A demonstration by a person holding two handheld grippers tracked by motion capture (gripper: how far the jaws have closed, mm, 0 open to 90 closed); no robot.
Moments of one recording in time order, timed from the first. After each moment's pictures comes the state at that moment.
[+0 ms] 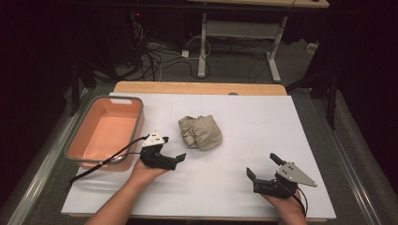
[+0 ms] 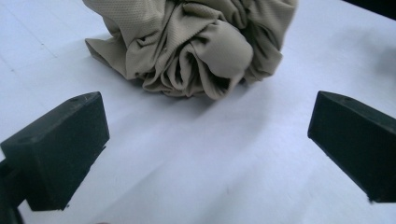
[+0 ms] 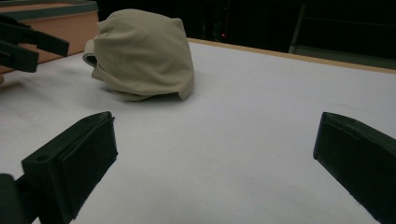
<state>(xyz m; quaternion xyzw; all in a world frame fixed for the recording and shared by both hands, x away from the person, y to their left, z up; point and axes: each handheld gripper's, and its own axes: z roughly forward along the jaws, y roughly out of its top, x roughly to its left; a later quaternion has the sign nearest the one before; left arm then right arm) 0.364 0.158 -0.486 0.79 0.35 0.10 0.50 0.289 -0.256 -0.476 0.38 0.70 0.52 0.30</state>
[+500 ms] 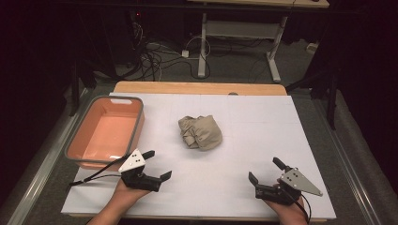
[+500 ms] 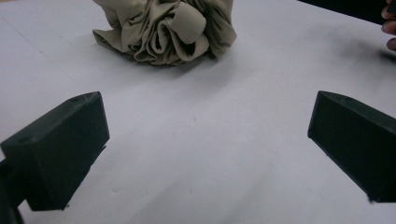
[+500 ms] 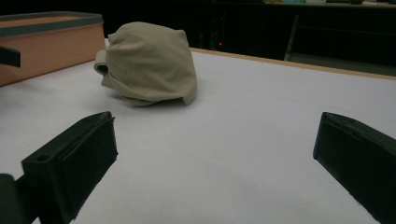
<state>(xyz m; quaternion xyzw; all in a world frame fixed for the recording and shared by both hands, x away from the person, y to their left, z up) 0.301 0.192 -0.490 0.77 0.32 0.14 0.53 0.267 -0.259 -0.472 0.39 0.69 0.53 0.31</state>
